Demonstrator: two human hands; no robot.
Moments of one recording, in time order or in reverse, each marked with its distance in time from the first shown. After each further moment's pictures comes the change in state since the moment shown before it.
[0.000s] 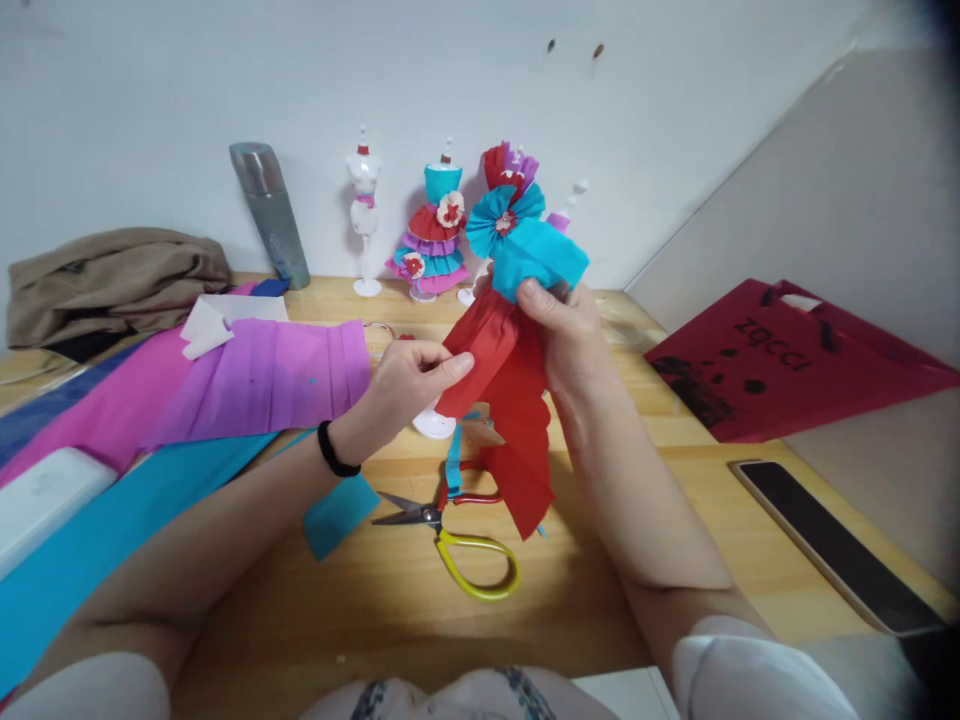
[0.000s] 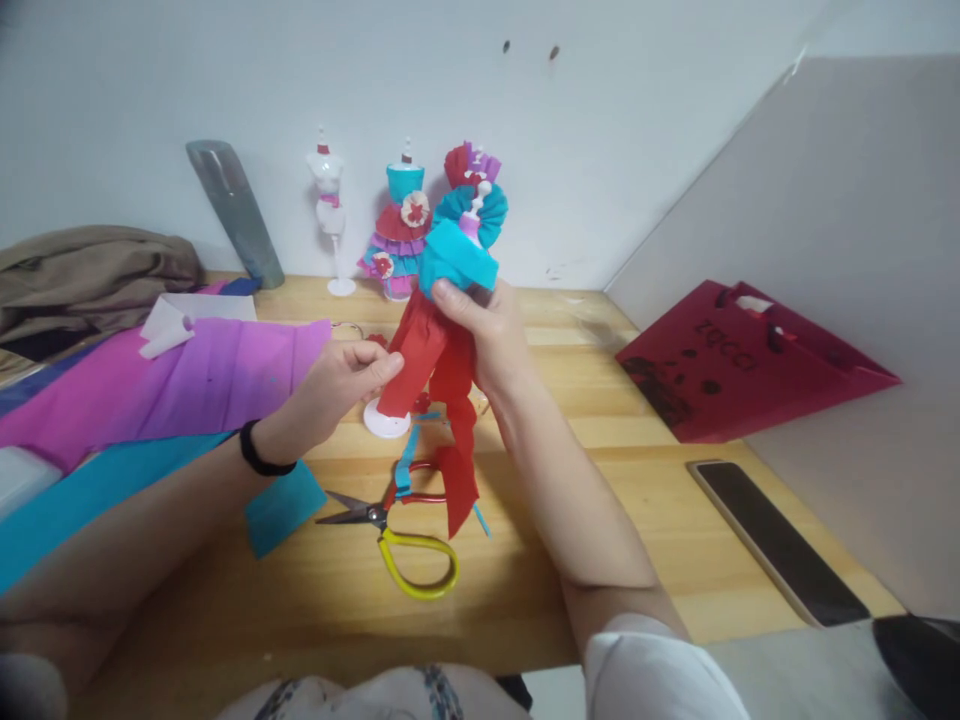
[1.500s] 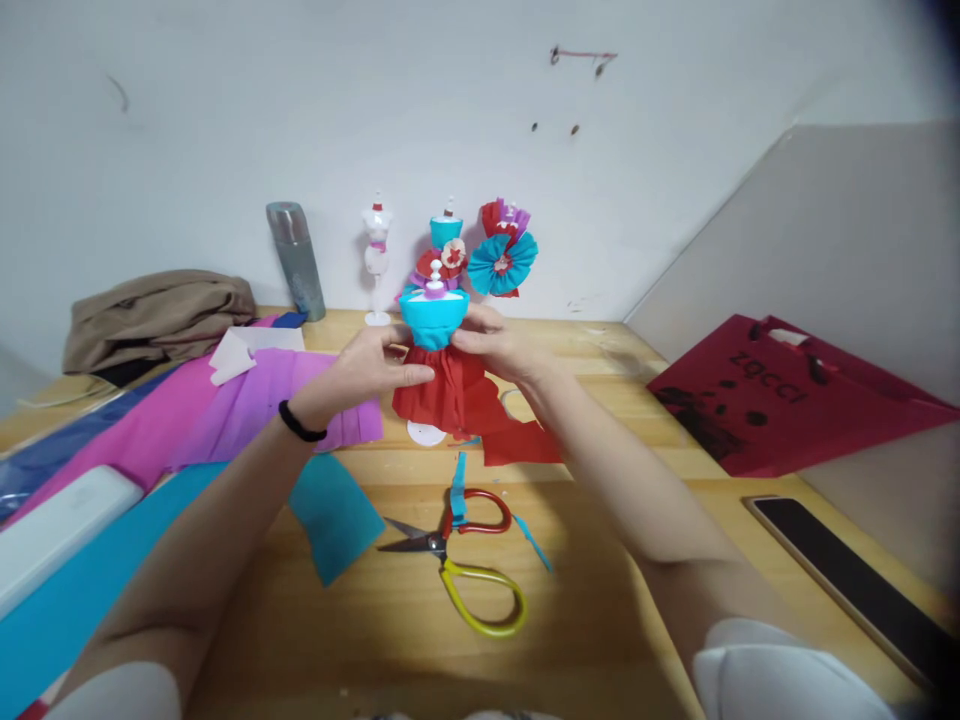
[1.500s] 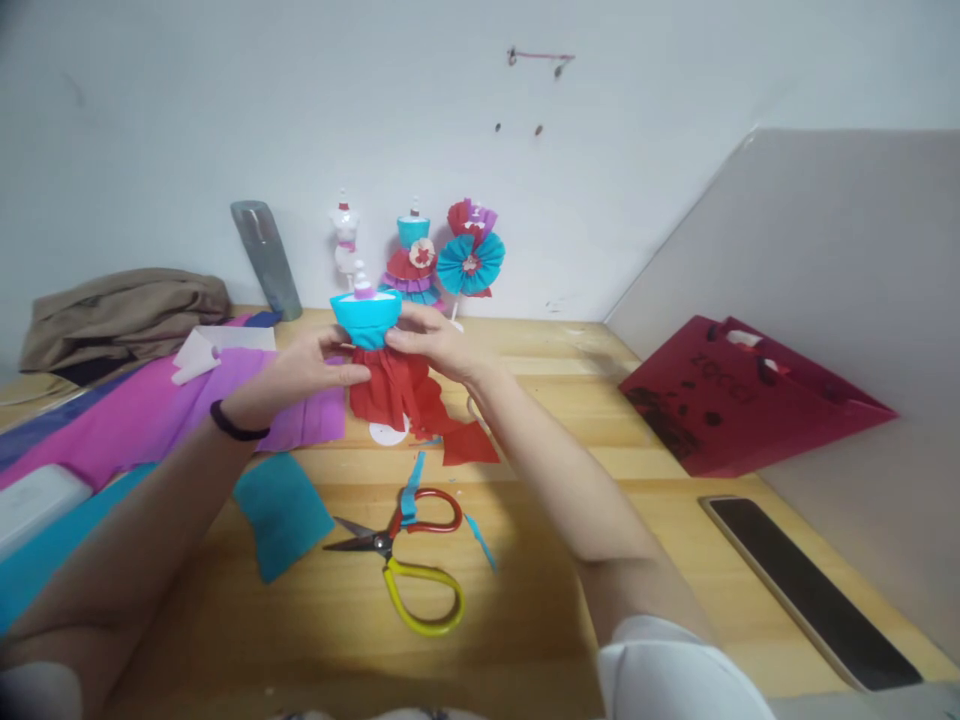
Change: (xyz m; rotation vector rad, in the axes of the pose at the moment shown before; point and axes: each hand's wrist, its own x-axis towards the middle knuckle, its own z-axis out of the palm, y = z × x) left_hand 0.033 0.002 -0.067 0.225 -0.073 0.288; right_hand 0.054 0.031 0.009 -0.149 -0.595 0.038
